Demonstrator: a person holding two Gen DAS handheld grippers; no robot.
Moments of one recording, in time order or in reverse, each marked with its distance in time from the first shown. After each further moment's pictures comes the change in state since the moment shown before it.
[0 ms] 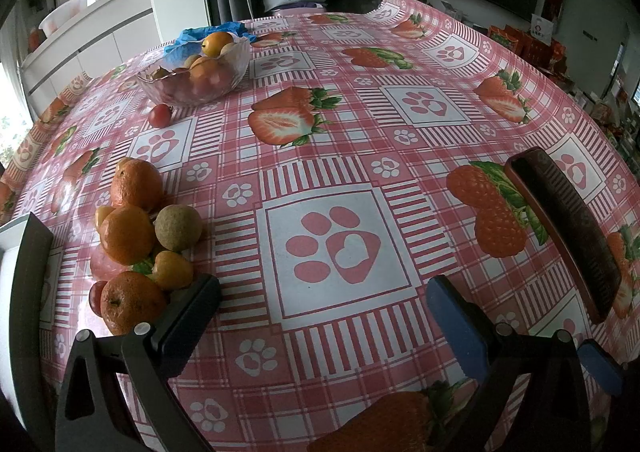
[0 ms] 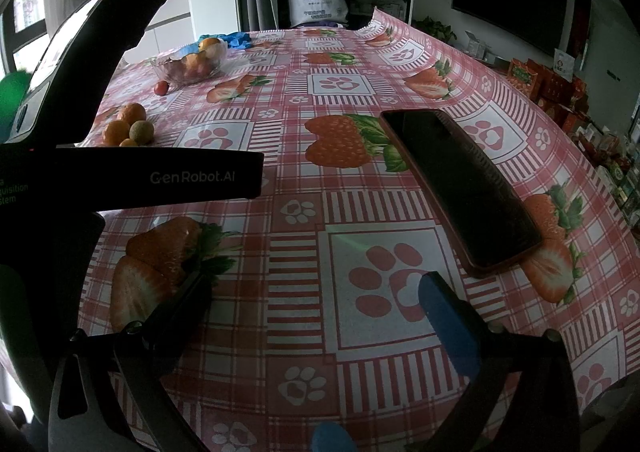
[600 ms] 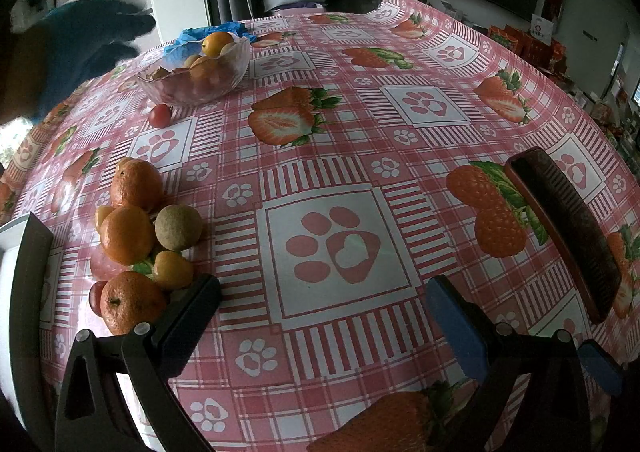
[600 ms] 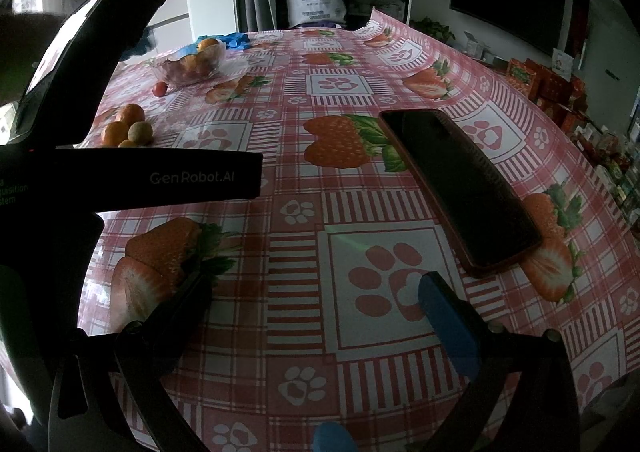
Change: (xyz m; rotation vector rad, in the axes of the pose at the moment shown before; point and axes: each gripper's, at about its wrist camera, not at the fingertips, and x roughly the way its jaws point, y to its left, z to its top) left arm -0.001 0.001 -0.001 0.000 0.000 -0.001; right arm 0.001 0.000 0.001 0.001 -0.002 -0.002
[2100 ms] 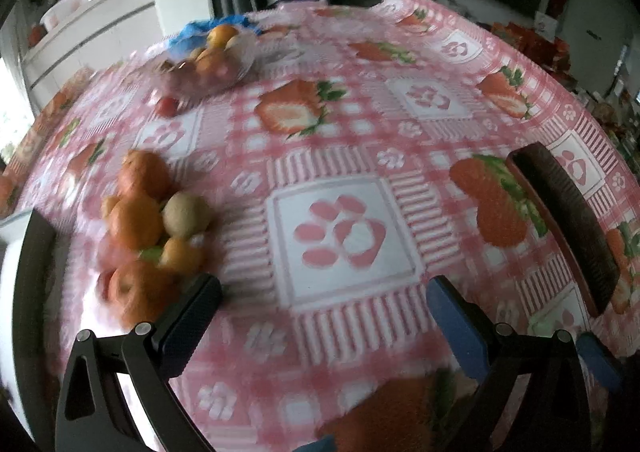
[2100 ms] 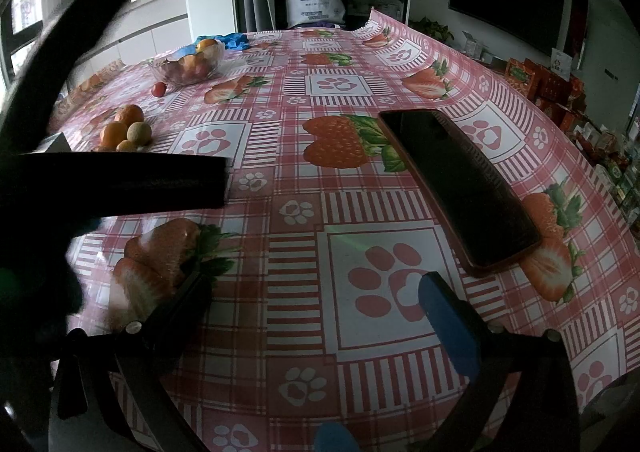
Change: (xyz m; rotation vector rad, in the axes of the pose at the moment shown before) left arm -0.009 0.004 -0.003 -0.015 0.039 0.008; right arm 0.000 0.000 -0.001 0.000 -0.002 0.002
